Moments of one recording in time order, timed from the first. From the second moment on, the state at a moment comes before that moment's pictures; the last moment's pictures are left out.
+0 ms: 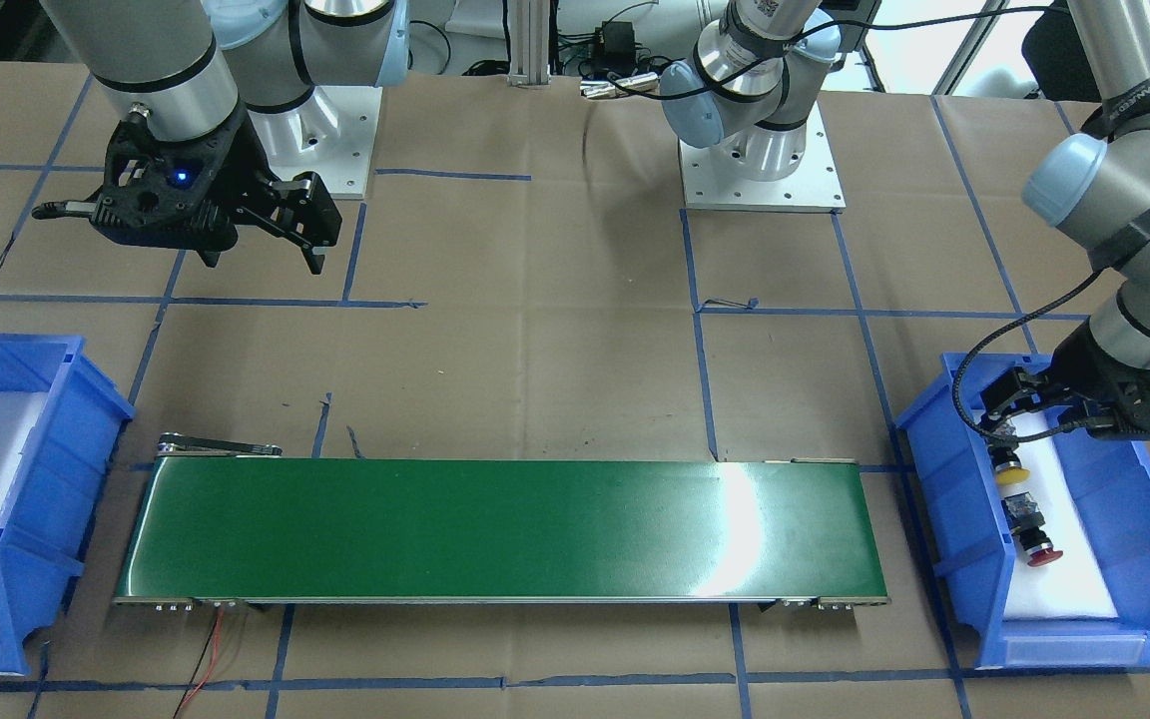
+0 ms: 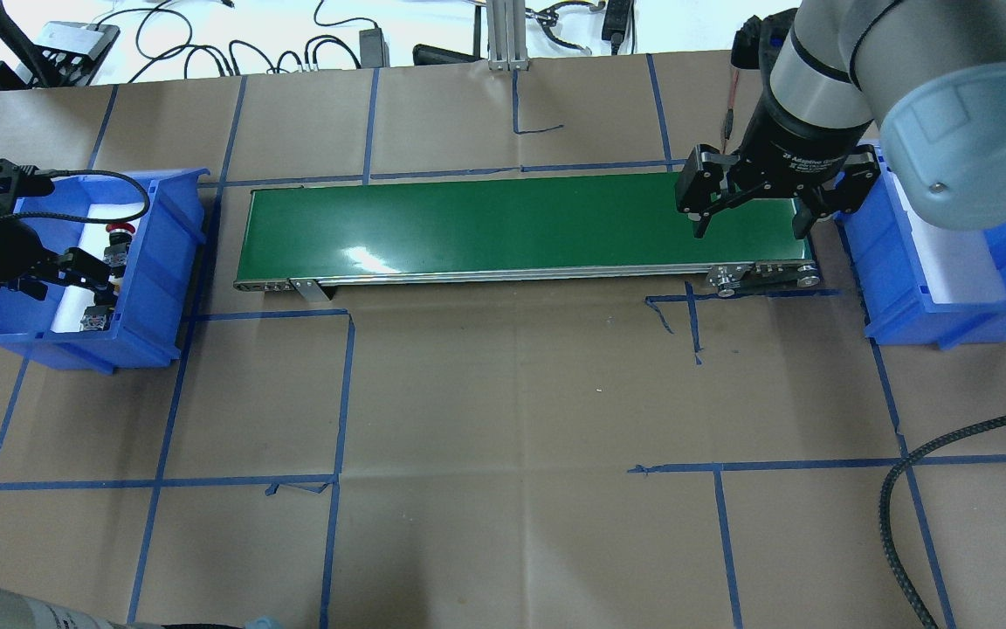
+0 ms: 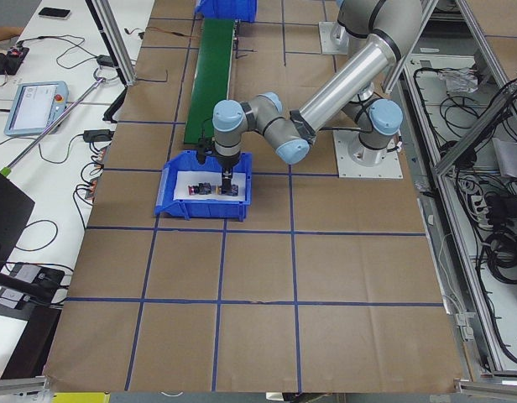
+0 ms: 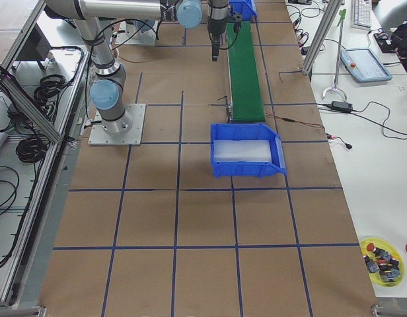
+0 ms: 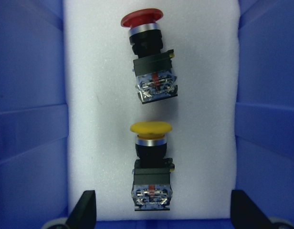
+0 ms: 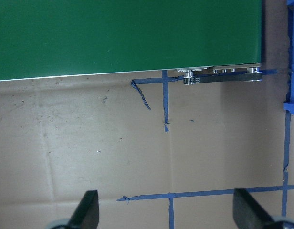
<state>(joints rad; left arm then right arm) -0.97 -1.86 -1.88 -0.90 1.55 0.61 1.60 -1.59 1.66 -1.64 -1.57 0.10</state>
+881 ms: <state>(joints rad) -0.97 -1.93 -1.92 -0.80 1.55 0.61 1.61 -1.59 1.66 -1.64 -1.56 0.10</state>
